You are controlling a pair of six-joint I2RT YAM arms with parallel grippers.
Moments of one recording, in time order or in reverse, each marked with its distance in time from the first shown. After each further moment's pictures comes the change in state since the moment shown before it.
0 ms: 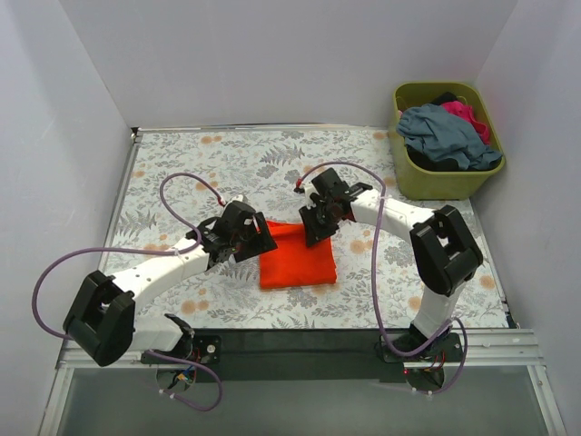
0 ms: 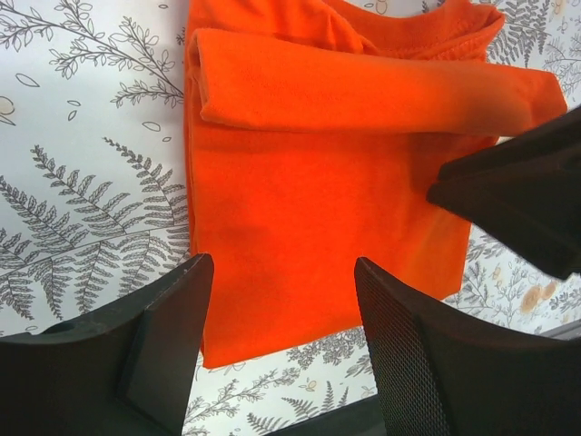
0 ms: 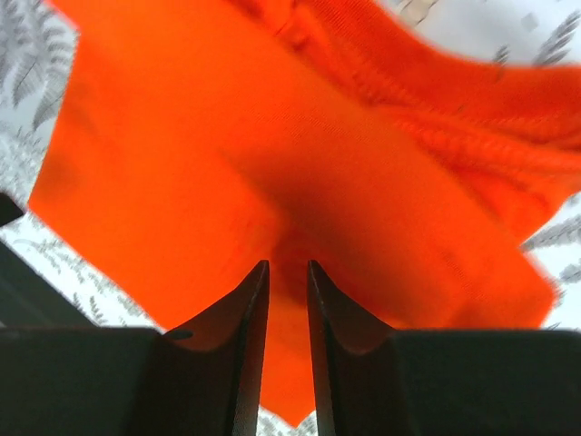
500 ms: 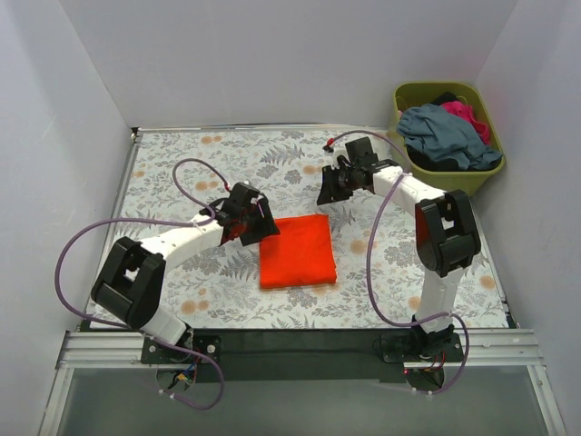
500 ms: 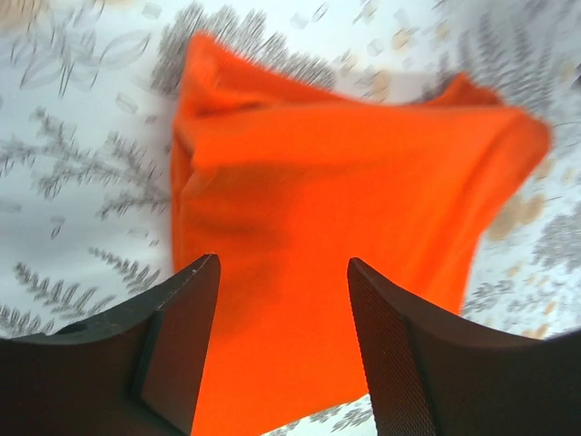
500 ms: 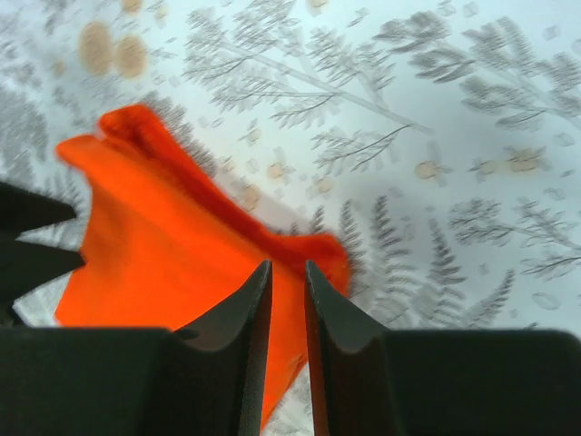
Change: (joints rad) left arm 0.082 0.247 0.137 0.038 0.053 0.048; right arm -0.275 0.183 0.213 0.124 -0.143 -0.013
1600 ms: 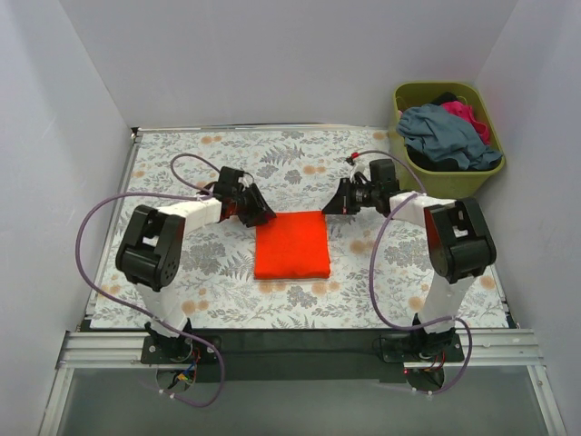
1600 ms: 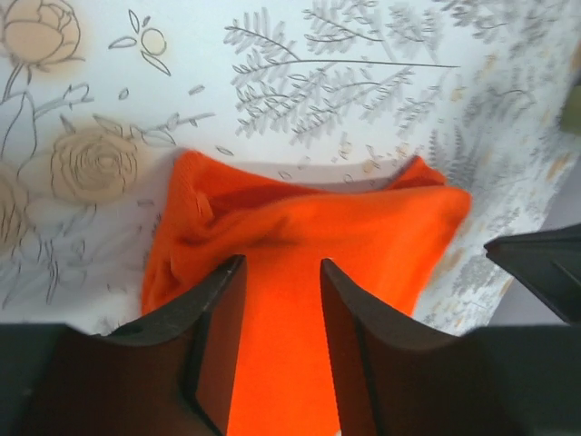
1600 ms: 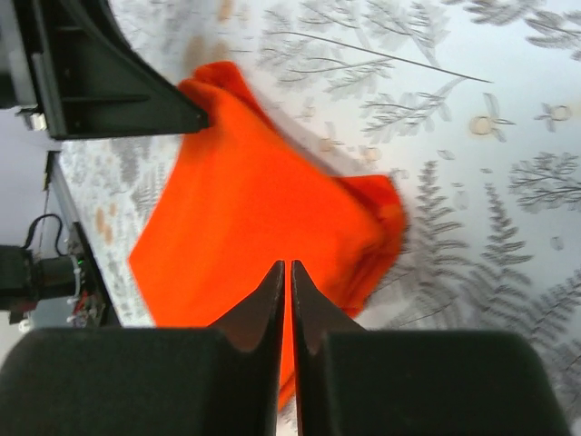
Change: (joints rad) left arm 0.216 0.315 0.163 0.197 0.320 0.003; right arm -0.108 -0.072 -0.403 0.545 -0.313 0.229
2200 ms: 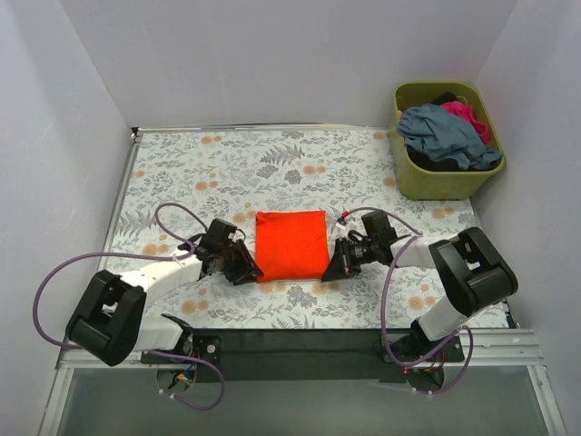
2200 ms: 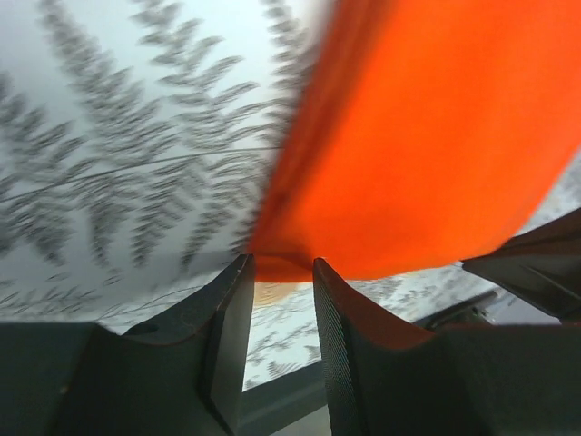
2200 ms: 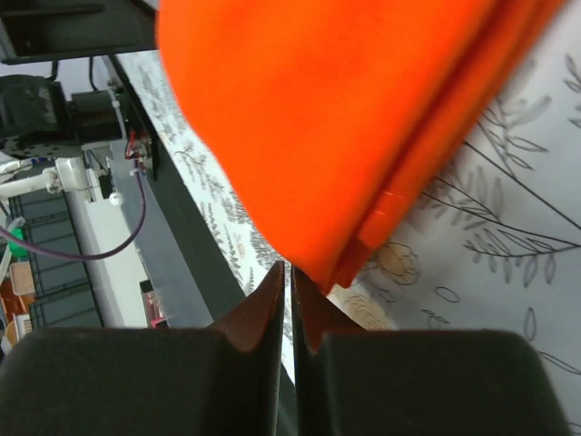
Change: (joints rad) left arm -0.142 -0.549 -0.513 -0.144 -0.055 -0.176; right arm 0.159 -0.305 -0.488 -0.029 -0.115 0.122
